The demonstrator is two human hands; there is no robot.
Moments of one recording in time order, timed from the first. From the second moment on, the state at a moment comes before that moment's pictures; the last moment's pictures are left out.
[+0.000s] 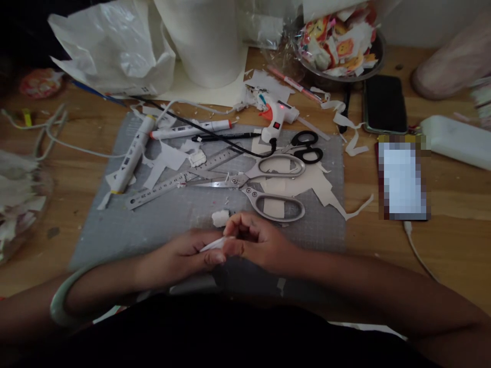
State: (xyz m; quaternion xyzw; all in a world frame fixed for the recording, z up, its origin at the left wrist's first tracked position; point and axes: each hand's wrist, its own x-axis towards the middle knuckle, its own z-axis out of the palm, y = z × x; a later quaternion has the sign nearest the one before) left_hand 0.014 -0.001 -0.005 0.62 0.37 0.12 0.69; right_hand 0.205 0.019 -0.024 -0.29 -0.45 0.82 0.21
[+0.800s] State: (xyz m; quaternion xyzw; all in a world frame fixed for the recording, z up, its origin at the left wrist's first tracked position) left_hand 0.012 0.003 -0.002 0.66 0.30 0.07 0.69; right_hand 0.209 0.020 -0.022 -0.23 -0.62 0.73 0.16
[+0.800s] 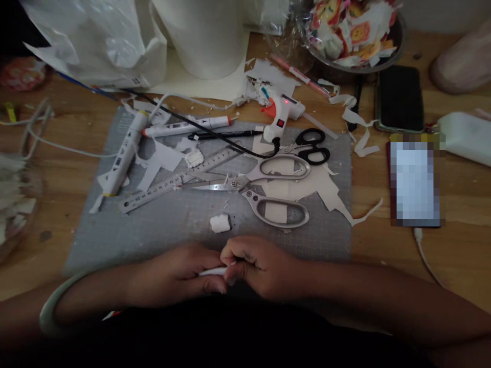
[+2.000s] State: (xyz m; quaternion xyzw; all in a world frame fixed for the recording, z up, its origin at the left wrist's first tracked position) left_hand 0.011 0.002 -0.002 0.63 0.35 0.07 0.69; right_hand 0.211 0.024 -0.025 -0.23 -0.38 0.88 0.15
